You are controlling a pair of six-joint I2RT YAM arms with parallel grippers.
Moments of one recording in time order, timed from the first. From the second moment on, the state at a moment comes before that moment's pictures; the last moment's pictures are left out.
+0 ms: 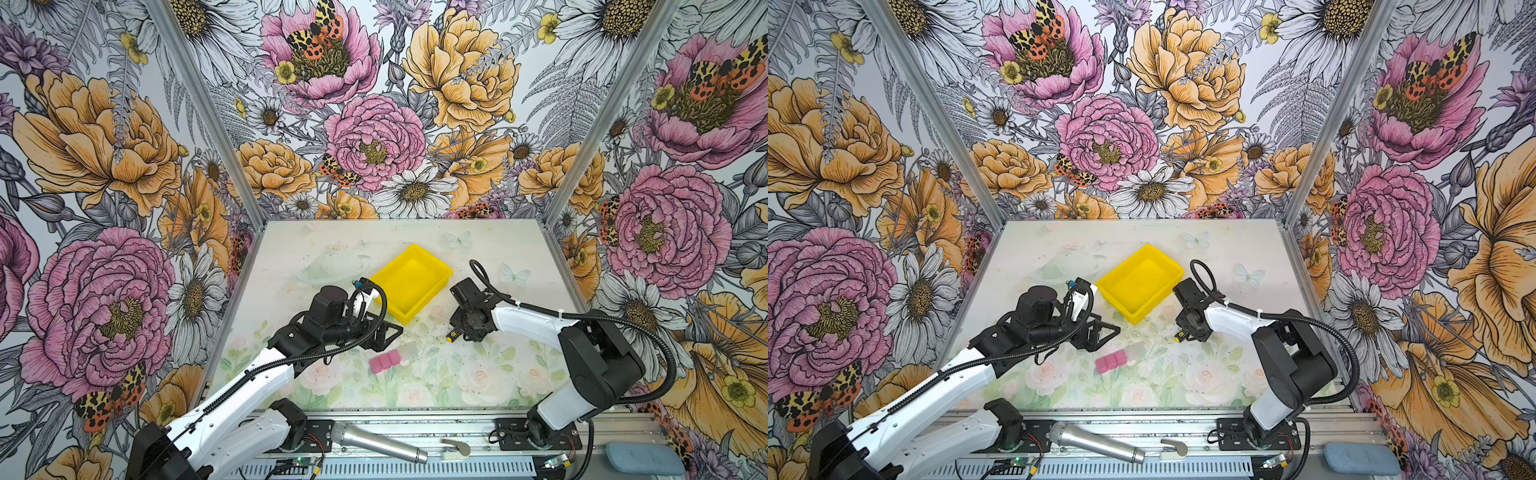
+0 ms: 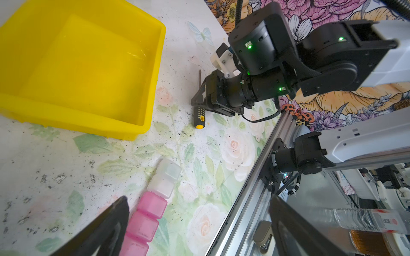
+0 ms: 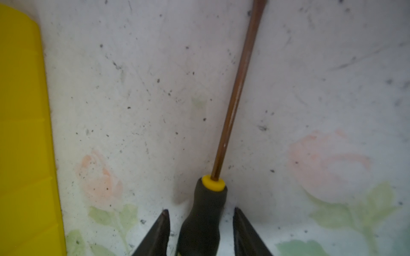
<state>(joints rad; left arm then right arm) -0.62 0.94 0.69 -0.39 0.43 -0.36 0.53 1.60 0.85 -0.53 0.09 1.16</state>
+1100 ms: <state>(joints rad) -0.65 0.91 0.69 -0.39 0.29 -0.34 0.58 1.36 0.86 -0.58 0.16 1.04</state>
